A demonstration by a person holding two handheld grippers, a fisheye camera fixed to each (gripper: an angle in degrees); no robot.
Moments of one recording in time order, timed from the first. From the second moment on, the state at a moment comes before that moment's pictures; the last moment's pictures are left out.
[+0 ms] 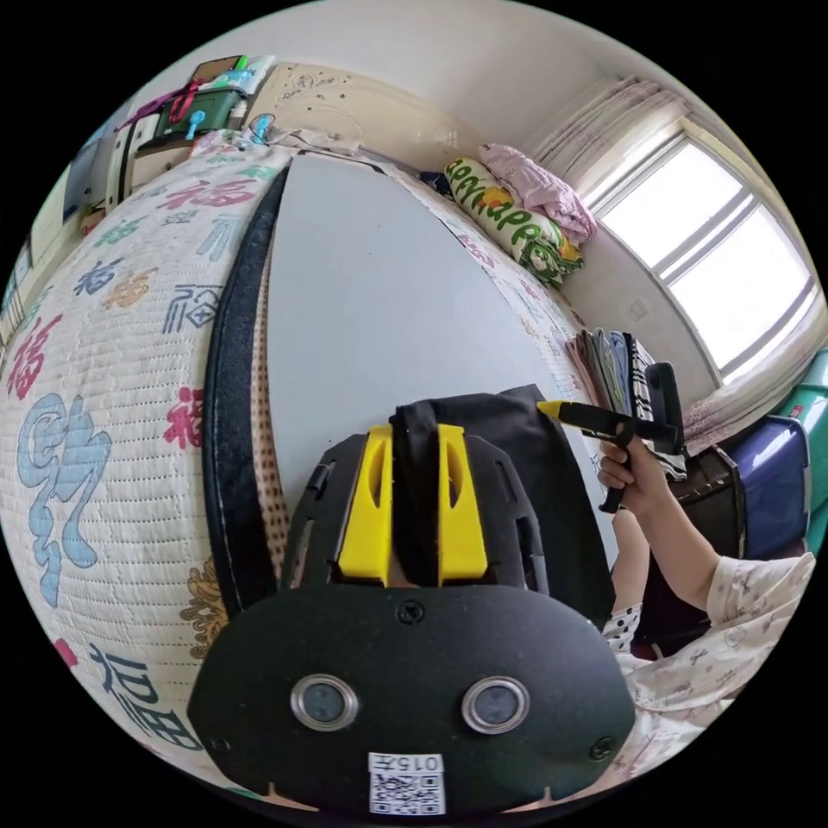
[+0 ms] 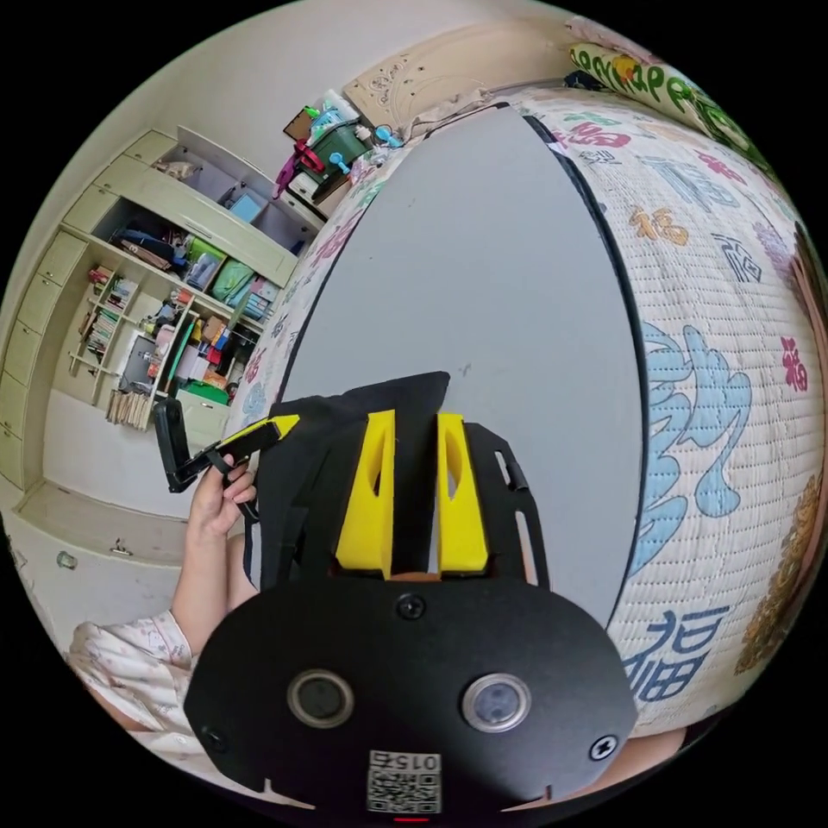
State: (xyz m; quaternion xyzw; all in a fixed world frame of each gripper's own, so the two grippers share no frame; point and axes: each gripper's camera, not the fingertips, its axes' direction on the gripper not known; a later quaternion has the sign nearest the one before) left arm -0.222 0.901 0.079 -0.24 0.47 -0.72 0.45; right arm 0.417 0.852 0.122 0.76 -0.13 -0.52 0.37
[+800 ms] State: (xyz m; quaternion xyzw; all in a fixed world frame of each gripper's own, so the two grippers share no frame) left arm -0.633 0.998 -0.358 0.00 0.22 -0.76 0.61; right arm 0.507 0.789 0.490 0.74 -0.16 -0.65 0.05
